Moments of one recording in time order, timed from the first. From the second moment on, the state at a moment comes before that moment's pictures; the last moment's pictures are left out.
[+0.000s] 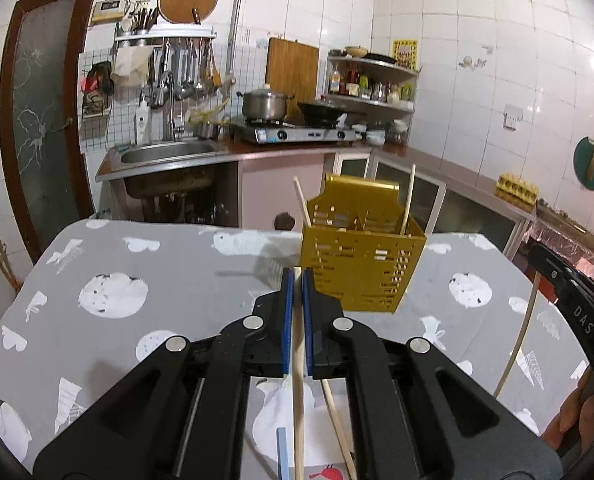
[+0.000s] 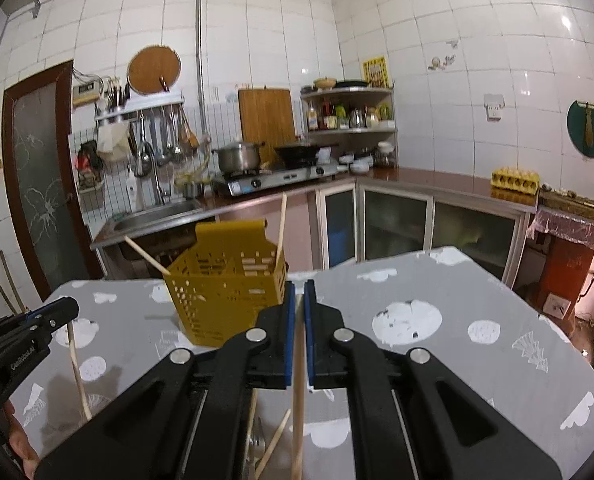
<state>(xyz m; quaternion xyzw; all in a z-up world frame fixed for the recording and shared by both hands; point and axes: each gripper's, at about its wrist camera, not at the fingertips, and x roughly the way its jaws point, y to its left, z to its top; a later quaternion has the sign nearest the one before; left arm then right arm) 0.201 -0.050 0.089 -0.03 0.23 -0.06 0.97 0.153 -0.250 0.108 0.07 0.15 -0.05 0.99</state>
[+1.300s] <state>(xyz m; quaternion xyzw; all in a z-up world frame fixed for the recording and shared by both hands) 0.291 -0.069 0.239 -0.05 0.09 -0.09 0.99 0.240 -0.240 0.254 0.05 0.04 -0.02 1.00</state>
